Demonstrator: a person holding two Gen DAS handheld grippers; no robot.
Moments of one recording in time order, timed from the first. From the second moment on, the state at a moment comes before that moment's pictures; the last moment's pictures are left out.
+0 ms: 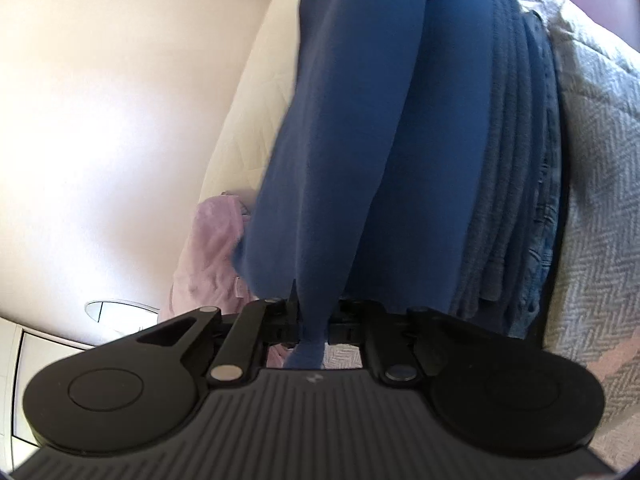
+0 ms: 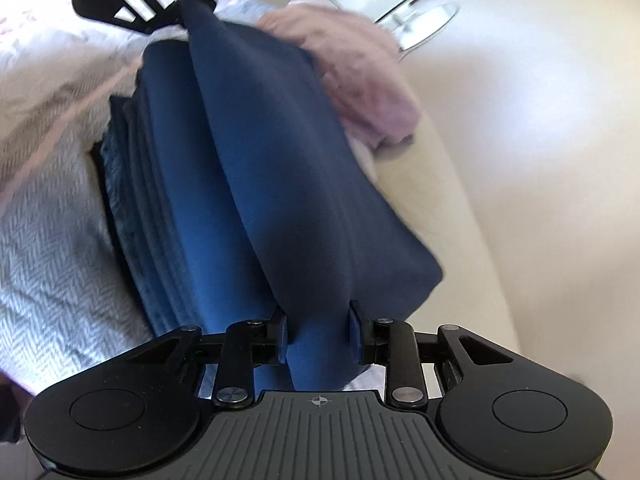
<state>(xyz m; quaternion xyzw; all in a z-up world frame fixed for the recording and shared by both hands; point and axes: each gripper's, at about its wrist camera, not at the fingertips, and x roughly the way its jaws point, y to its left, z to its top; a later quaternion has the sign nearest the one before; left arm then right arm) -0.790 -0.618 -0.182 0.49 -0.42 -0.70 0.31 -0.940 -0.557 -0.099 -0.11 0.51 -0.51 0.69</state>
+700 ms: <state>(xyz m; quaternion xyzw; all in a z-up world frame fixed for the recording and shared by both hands) -0.753 -0.662 -0.144 0.51 -0.34 -0.72 0.34 -0.947 -0.536 -0.094 -0.08 0.53 -0.50 0.68</state>
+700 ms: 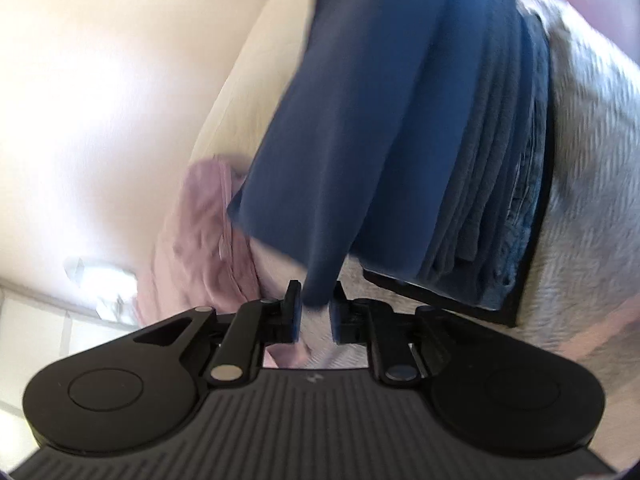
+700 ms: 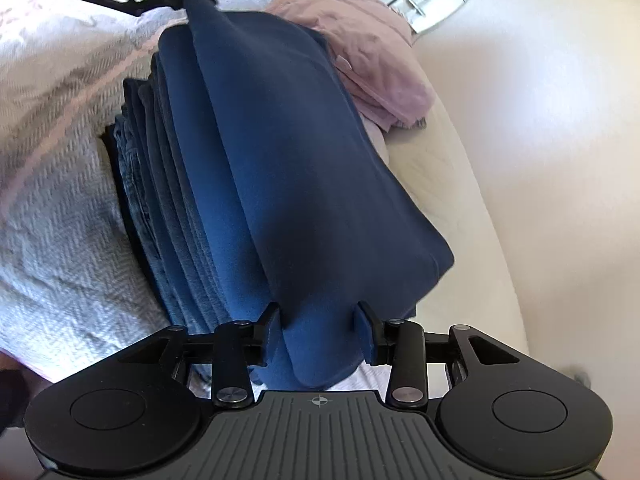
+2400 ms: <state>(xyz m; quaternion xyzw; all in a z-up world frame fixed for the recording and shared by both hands) -0.800 -0.744 -0.094 0.46 0.06 -0.82 0.34 -1.050 -0.694 -0.045 0.39 0.20 -0.60 0.67</state>
